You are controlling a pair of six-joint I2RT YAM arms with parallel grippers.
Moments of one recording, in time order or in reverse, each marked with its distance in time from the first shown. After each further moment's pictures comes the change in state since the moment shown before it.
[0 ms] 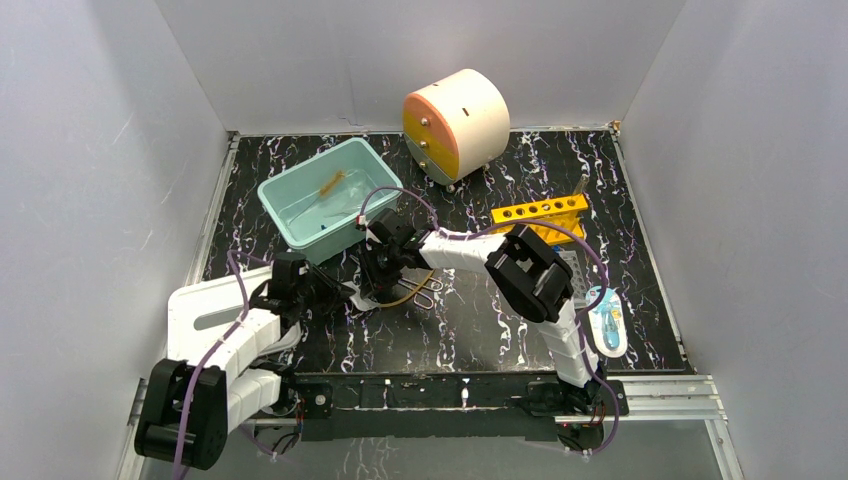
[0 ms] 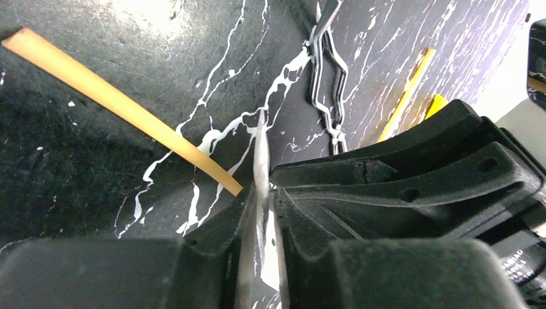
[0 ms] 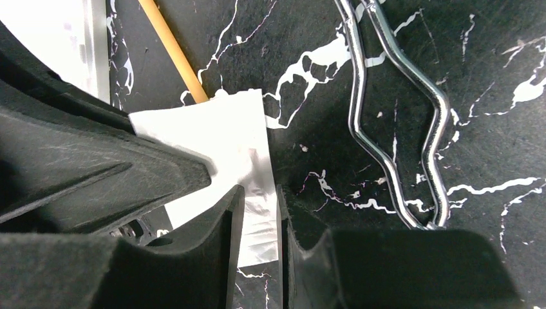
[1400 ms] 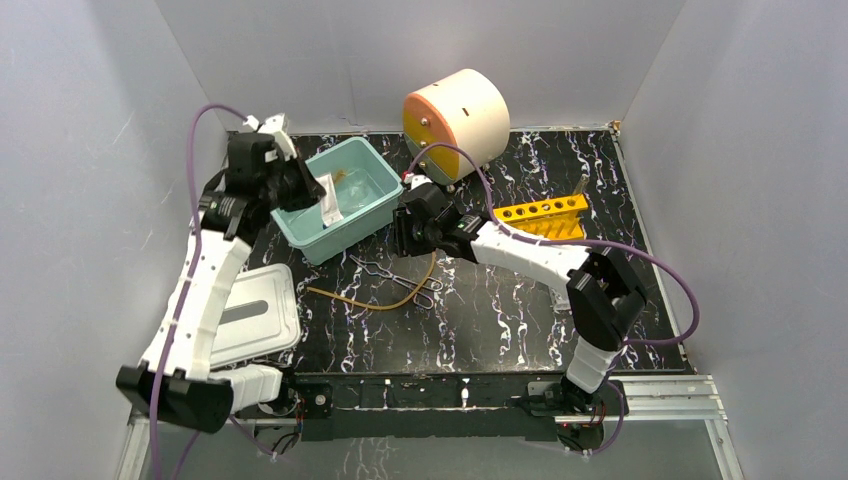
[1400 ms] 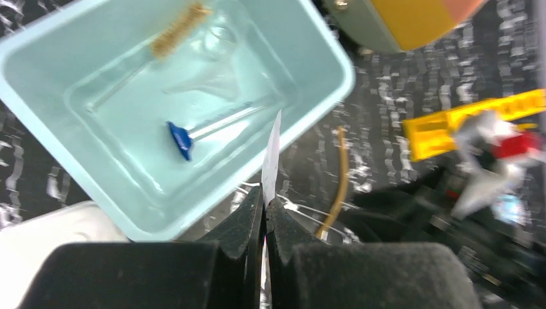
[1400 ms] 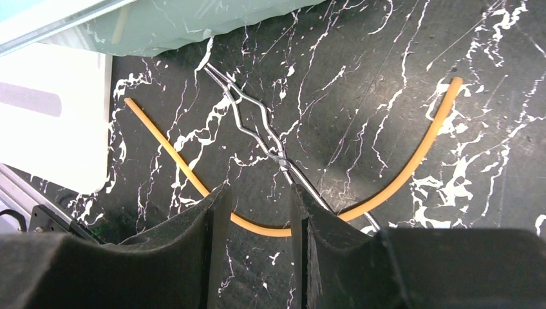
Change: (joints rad) left arm -0.005 0.187 1.122 -0.725 -0.167 0.709; right arm -0.076 -0.417 -0.181 -0.047 0.420 0.018
